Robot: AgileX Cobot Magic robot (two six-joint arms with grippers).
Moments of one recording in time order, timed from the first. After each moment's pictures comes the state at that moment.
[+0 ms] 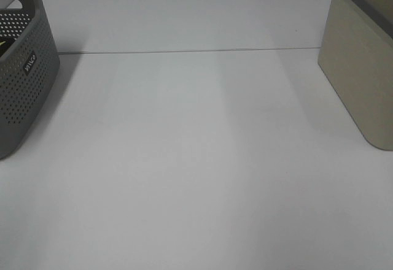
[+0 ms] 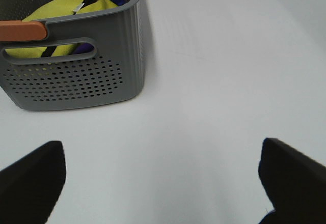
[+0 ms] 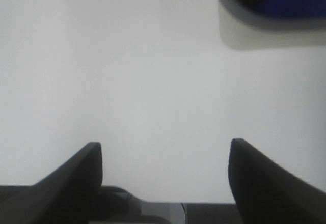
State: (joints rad) left arm -0.03 -0.01 -0.50 -0.07 1.05 0.04; right arm -0.04 1.14 -1.12 0.13 1.22 -0.04
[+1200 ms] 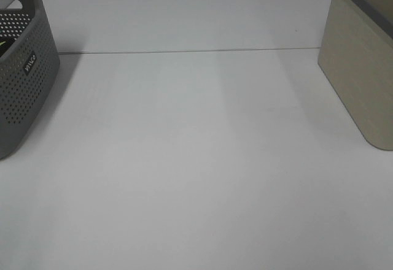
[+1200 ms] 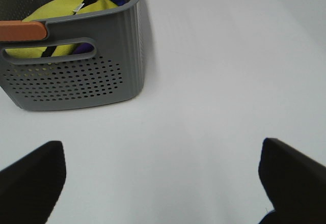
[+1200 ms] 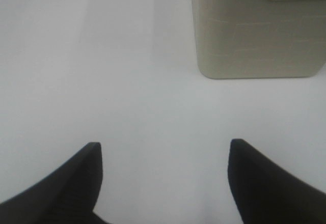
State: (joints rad) left arm -0.03 -0.01 -0.50 -0.07 1.05 0.04; right arm -0.04 0.02 -0.52 0.08 1.09 -0.09
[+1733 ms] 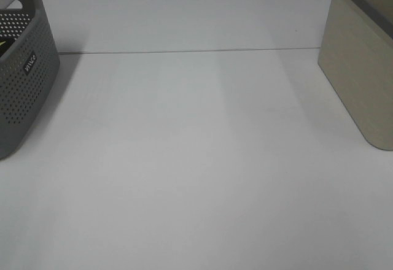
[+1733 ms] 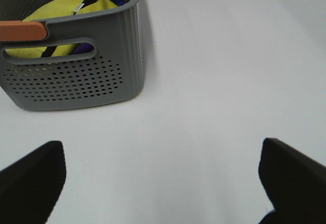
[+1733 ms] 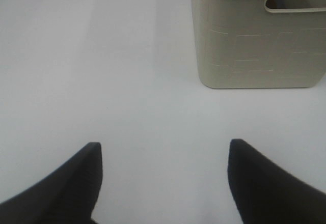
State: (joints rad) left arm -0.03 -0.01 -0.50 -0.07 1.05 0.04; right arm -0.04 -0.01 -0.51 0.08 1.07 -0.10
